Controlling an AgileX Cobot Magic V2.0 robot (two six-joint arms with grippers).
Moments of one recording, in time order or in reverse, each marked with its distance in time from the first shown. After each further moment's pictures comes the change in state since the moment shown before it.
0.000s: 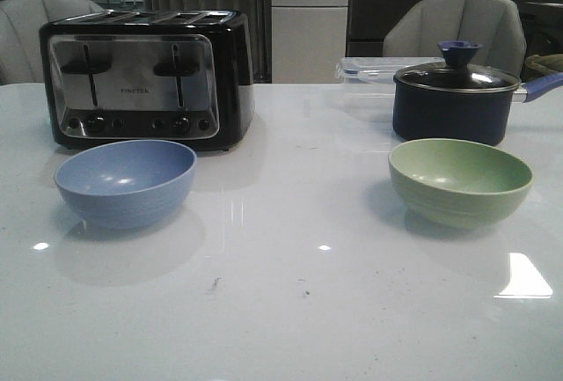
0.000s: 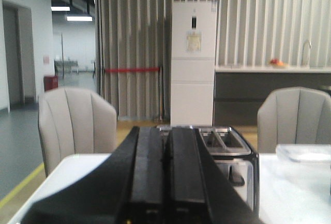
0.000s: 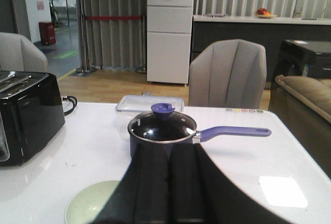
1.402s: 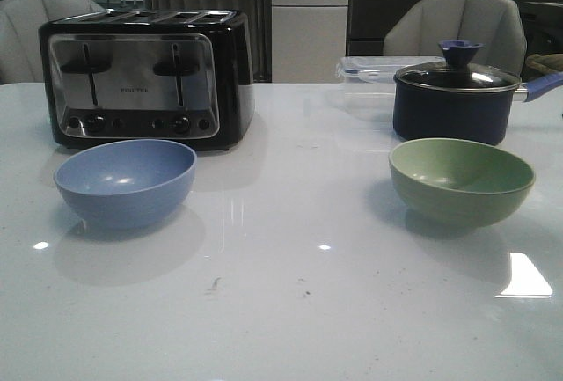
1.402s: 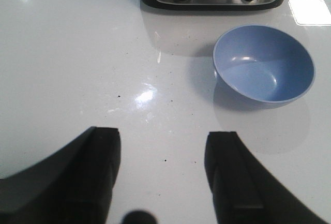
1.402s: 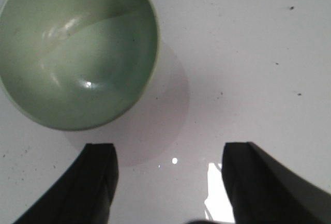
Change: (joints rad) left arm 0.000 0.553 -0.122 0.002 0.391 0.000; right arm 0.000 1.242 -0.488 0.119 0.354 0.000
